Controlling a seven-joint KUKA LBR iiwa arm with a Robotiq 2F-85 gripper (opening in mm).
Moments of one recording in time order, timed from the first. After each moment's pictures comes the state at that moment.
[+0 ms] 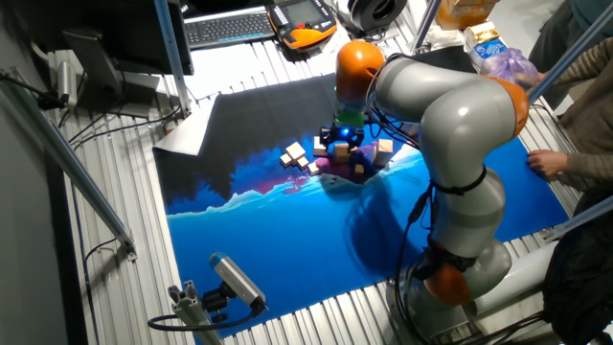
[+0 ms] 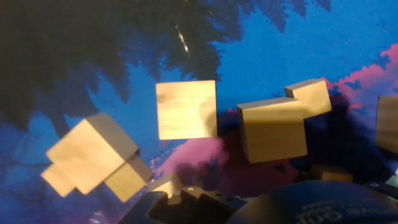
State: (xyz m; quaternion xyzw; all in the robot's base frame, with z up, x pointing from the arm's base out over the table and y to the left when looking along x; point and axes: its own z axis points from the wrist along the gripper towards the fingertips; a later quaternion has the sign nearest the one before) arm 0.515 0.089 0.101 -0.17 -0.98 -0.01 0.05
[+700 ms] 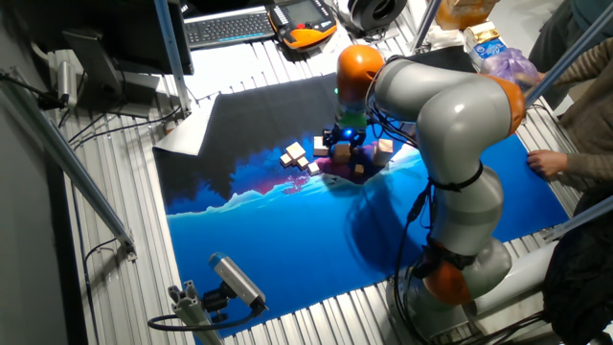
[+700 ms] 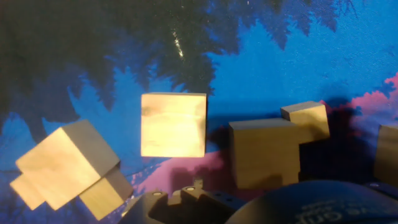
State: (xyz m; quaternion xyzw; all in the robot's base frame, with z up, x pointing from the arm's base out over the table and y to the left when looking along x) arm 0.523 0.074 0.079 -0.14 -0.99 -0.01 0.05
